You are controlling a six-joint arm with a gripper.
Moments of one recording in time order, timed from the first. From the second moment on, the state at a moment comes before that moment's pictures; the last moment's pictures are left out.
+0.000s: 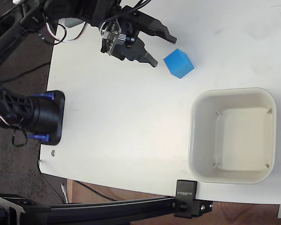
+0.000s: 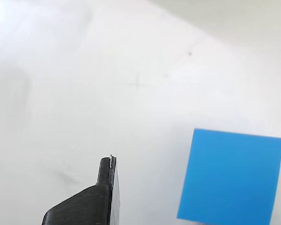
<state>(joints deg) -33.8 66.5 77.3 57.9 45.5 81.7</state>
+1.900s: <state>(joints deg) -29.1 62.1 78.8 55.1 40.6 83.7</state>
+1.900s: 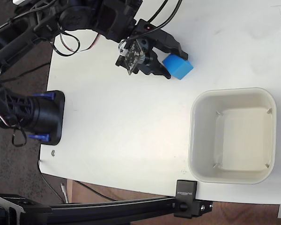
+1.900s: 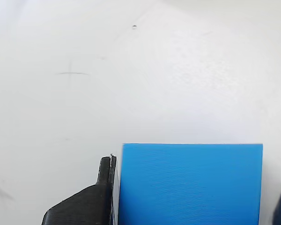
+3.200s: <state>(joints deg) 1.8 61.7 51.5 60.6 7.6 19.4</state>
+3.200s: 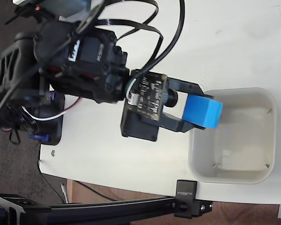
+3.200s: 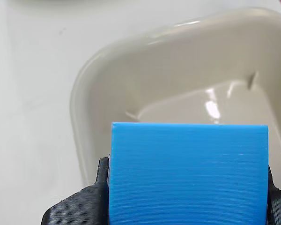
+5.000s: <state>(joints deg) -2.4 161.2 164.3 43.2 3.1 1.4</state>
